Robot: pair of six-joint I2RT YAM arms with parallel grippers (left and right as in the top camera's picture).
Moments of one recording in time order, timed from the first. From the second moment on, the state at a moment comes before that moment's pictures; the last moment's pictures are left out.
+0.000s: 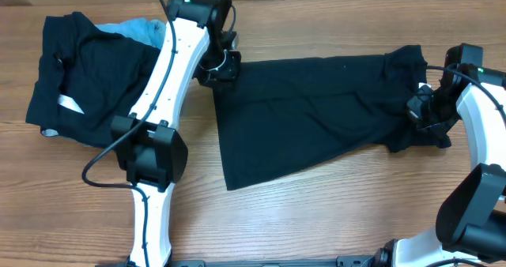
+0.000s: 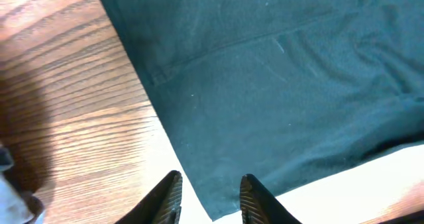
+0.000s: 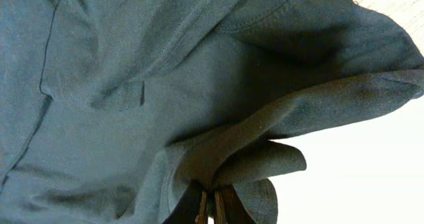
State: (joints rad) left arm -0.29 2.29 2.33 -1.59 0.20 -0.16; right arm -0.29 1.73 1.36 -1.06 -0.06 0.51
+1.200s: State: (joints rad) left arm -0.72 1.72 0.97 -0.89 0.11 -0.63; right arm -0.29 1.73 1.36 -0.95 -0.06 0.51
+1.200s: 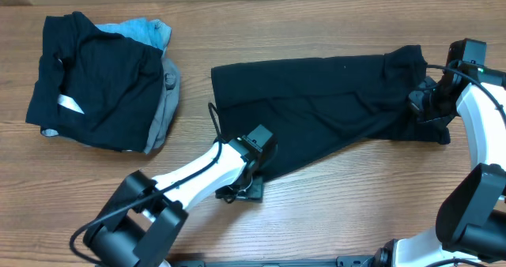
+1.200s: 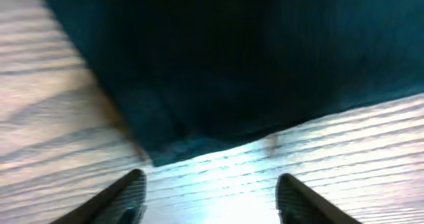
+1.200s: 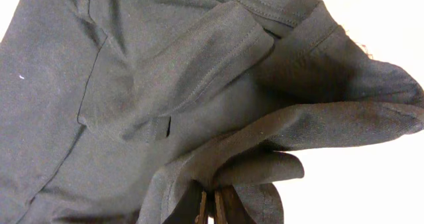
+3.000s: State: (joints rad) left arm -0.31 1.62 1.09 -0.75 0.08 -0.53; right arm -0.29 1.73 1.36 -1.06 0.01 0.51
